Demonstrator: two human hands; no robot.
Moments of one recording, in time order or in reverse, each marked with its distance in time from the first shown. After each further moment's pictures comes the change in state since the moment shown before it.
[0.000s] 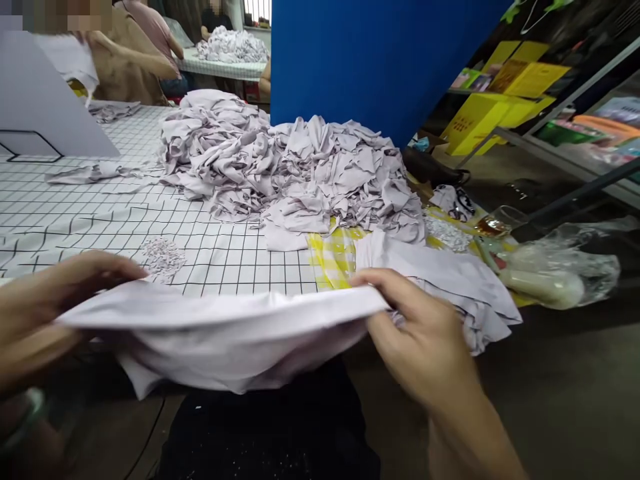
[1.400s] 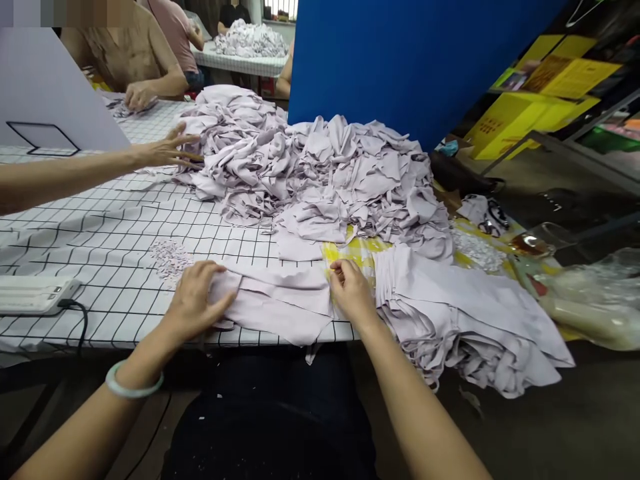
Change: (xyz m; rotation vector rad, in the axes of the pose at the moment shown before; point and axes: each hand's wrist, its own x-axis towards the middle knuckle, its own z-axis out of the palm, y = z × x) left_hand 0.027 -0.078 0.130 0.264 0.054 0.089; right_hand 0.052 0.088 0.161 0.175 -0.184 0.090
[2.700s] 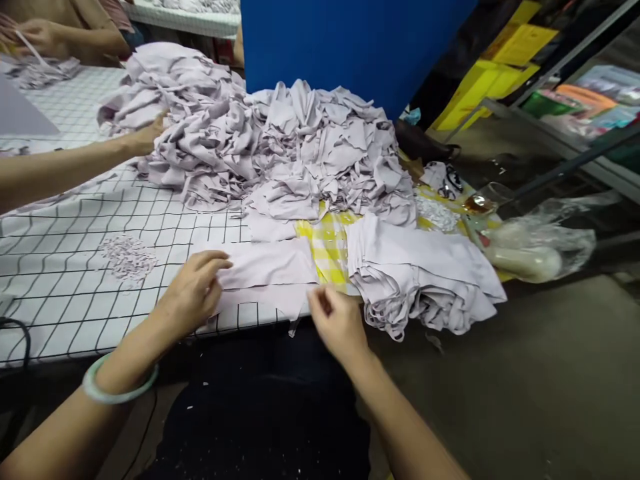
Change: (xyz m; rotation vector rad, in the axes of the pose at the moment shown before) left_hand 0.015 0.049 0.007 -0.170 -0.076 0.354; right_hand -0.096 -0.021 -0.015 0.101 -0.014 0.194
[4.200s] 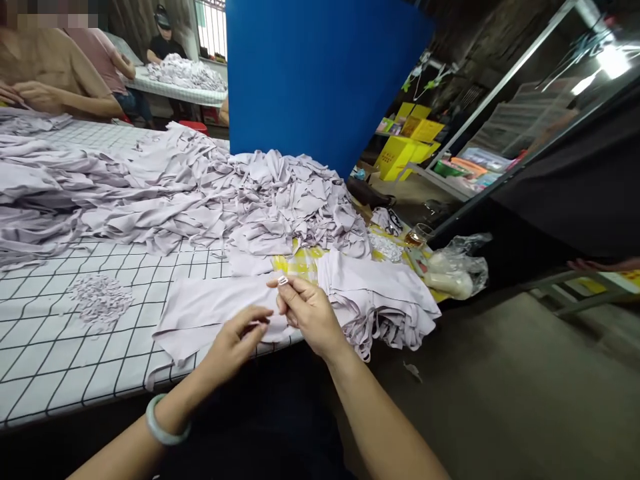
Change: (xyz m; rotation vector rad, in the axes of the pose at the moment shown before) left_hand 0.007 0.063 0.062 -0.896 -0.024 -0.140; right_hand 0.035 -0.090 -0.041 0.775 -0.252 0.101
